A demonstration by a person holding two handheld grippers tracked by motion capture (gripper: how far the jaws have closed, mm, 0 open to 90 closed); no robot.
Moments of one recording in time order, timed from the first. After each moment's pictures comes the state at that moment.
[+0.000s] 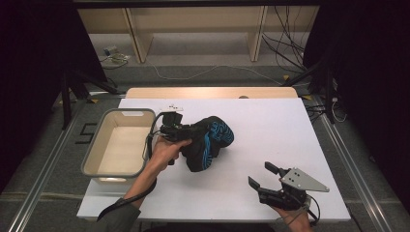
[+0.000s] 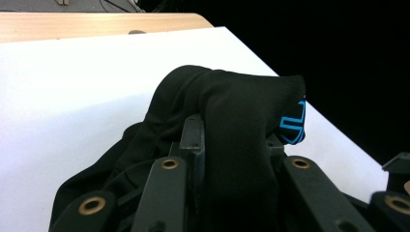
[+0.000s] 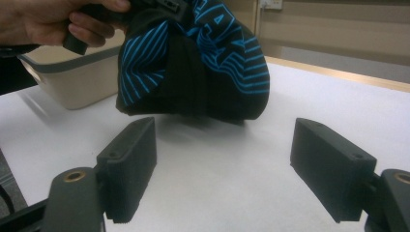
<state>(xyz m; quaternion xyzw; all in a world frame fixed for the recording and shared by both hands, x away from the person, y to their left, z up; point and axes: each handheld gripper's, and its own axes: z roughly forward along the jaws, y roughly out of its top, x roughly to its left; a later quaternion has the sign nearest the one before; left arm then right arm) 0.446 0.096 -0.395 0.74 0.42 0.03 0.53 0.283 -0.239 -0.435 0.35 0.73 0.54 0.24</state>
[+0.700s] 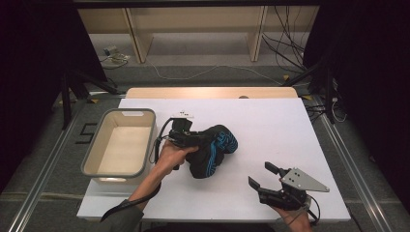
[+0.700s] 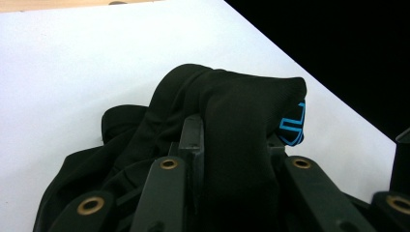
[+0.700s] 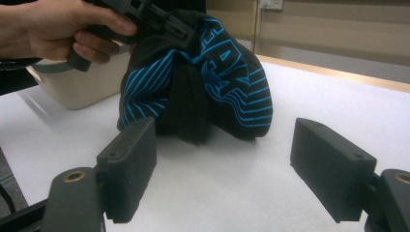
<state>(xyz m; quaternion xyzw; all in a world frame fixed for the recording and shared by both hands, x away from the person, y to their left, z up) 0.442 0.076 -0.408 0.77 0.40 0.02 0.50 0.283 -0.239 -0.435 0.35 0.73 0.54 0.24</state>
